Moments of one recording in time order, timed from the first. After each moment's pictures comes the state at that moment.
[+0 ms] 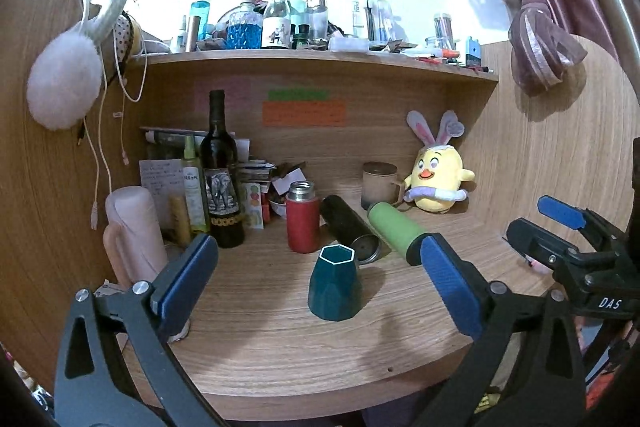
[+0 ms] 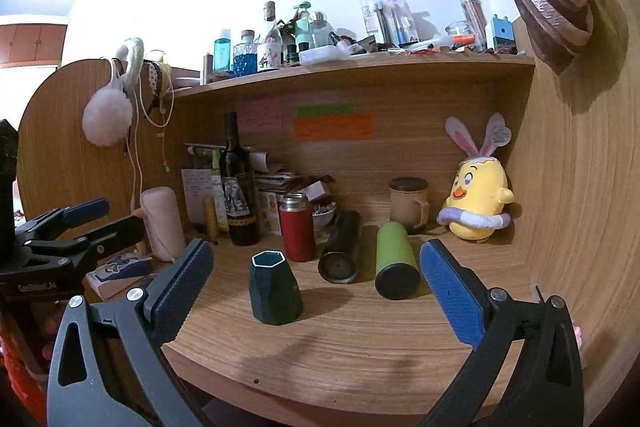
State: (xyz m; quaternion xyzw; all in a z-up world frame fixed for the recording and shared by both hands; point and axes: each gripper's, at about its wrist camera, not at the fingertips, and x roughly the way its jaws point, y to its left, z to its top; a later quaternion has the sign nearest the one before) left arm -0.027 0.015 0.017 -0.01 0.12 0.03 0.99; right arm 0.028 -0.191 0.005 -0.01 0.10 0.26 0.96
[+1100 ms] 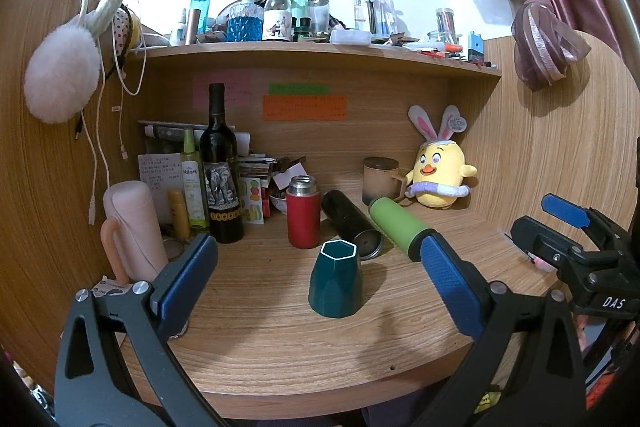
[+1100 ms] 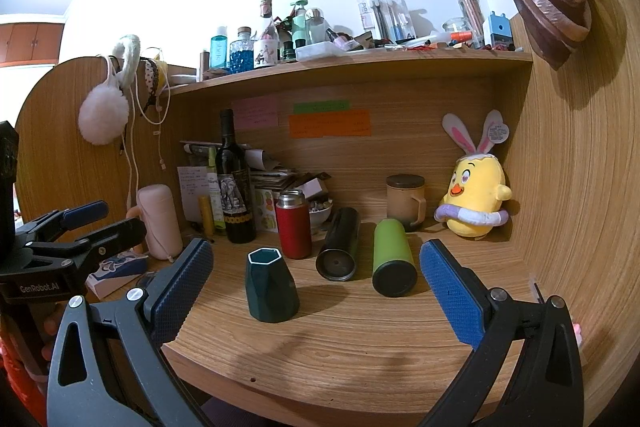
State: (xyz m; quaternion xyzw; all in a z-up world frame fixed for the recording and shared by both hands) left arm -0.021 0.014 0.011 -0.01 0.13 0.03 0.99; right arm 0.031 -0.192 0.002 -0.01 0.10 0.26 0.96
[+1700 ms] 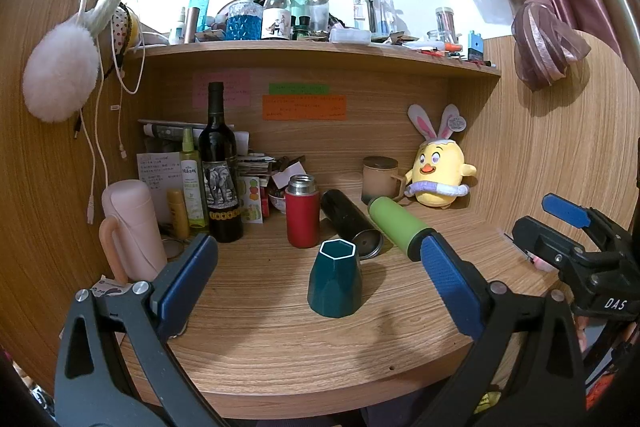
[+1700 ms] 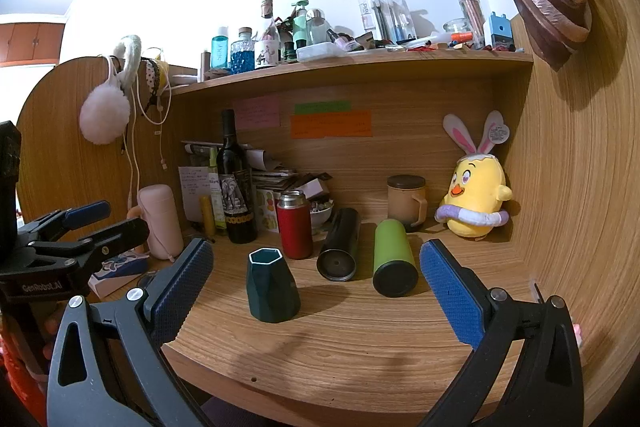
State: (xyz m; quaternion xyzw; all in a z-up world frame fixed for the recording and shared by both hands) left arm -0.021 0.013 0.011 -0.01 0.13 0.03 0.99; right arm 0.030 -0.191 0.002 -0.01 0.10 0.26 0.96
